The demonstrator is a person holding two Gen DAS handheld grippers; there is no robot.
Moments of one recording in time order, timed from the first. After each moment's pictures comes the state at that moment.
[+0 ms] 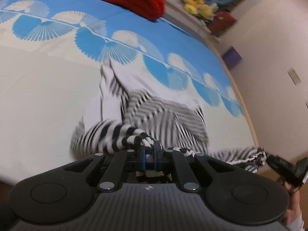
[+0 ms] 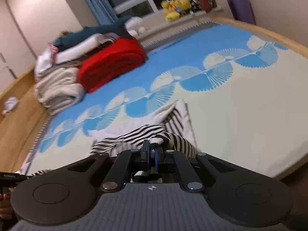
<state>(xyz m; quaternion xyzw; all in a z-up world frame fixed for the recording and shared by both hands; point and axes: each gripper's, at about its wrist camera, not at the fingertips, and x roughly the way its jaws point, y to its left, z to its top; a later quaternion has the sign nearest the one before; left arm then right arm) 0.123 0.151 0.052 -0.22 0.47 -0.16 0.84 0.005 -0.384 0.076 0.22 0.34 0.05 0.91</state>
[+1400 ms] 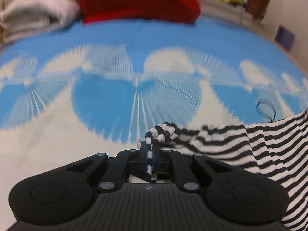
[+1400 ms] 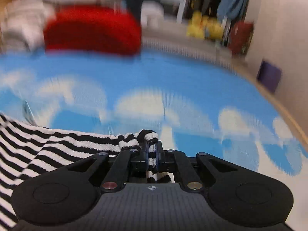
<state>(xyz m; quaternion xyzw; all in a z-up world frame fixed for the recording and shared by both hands) 0.375 0.099 -0.086 -0.01 0.45 -0.03 0.89 0.335 -0.297 -0.066 -0.10 0.34 -0.02 0.94</state>
